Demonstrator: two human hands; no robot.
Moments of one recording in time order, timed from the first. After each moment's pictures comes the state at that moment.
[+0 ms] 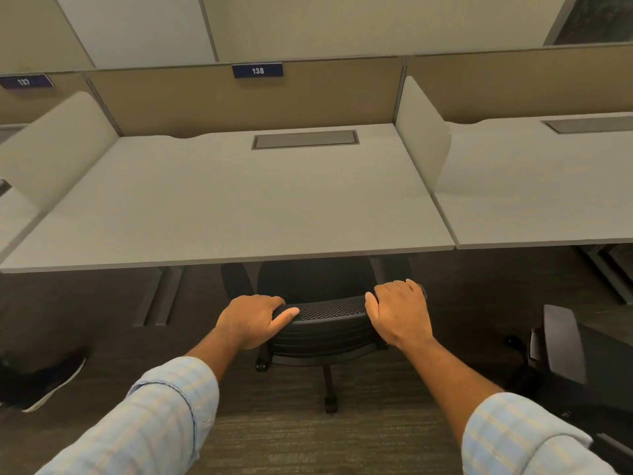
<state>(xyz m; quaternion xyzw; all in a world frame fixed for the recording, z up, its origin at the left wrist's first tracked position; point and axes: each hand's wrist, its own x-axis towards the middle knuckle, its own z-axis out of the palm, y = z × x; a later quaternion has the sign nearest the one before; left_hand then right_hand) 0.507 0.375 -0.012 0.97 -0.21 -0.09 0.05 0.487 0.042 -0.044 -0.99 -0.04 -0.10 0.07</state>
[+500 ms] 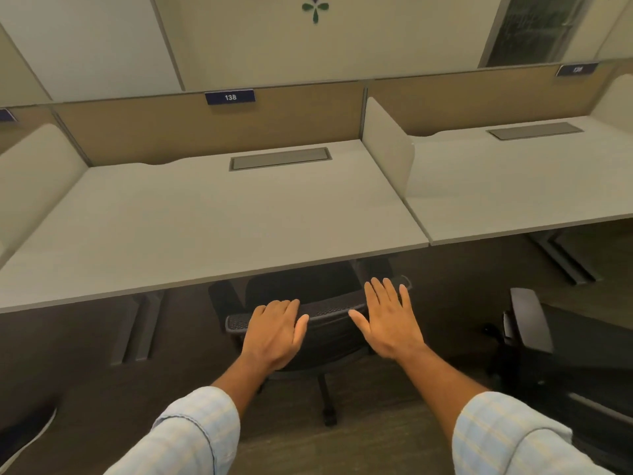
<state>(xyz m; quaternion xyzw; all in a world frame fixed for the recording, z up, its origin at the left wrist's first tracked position) 0.469 0.347 -0.022 0.97 -0.22 0.04 0.10 0.441 0.066 -0.045 -1.00 0.01 0.01 0.06</state>
